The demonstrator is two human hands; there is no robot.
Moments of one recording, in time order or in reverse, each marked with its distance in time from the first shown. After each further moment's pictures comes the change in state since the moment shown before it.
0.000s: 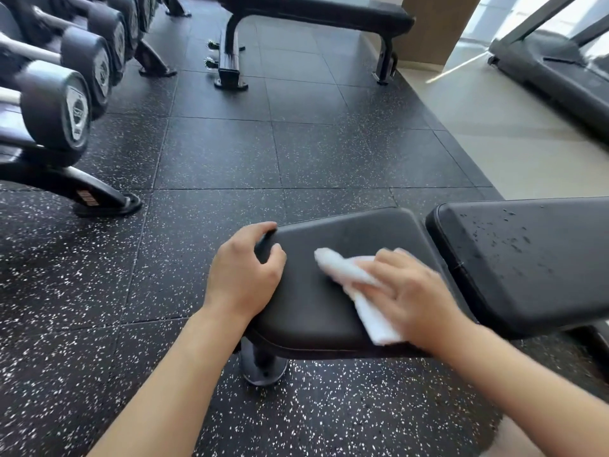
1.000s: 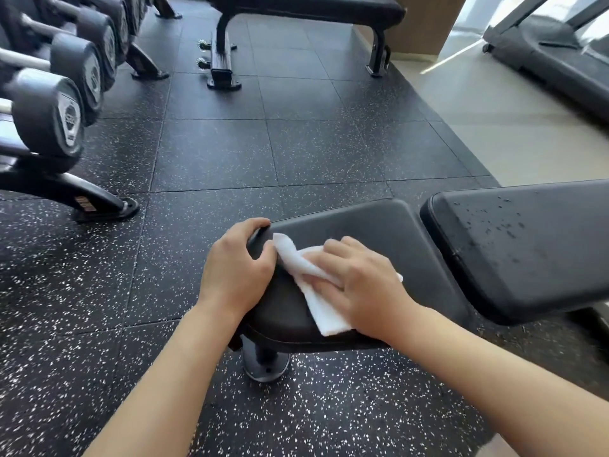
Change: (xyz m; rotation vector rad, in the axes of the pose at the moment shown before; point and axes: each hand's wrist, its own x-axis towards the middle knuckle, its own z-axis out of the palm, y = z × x) left_hand 0.001 -0.001 -0.002 -0.006 -0.038 -0.008; right_hand 0.025 -0.036 0.029 0.020 -0.015 -0.094
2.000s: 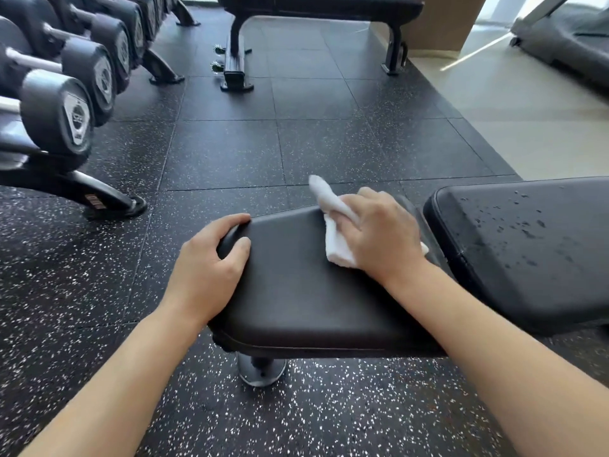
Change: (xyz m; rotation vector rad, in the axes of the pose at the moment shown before) left_hand -0.008 -0.002 0.000 -0.021 0.016 0.010; right_hand 0.035 0.058 -0.020 -0.128 0.108 0.324
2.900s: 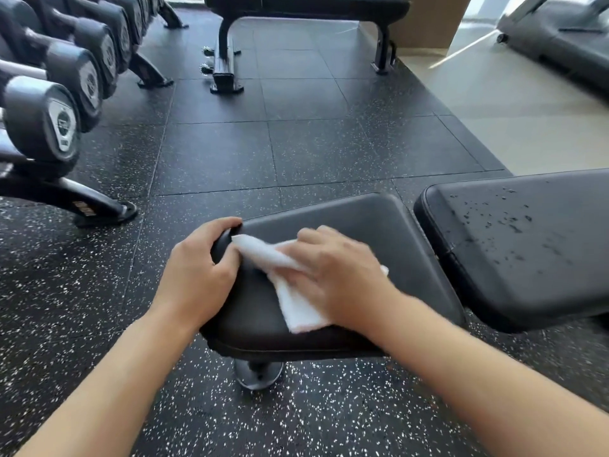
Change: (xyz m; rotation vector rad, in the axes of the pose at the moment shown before) left_hand 0.001 0.005 0.000 0.071 -0.009 0.036; right_hand -0.040 -0.031 0.009 0.109 -0.094 -0.367
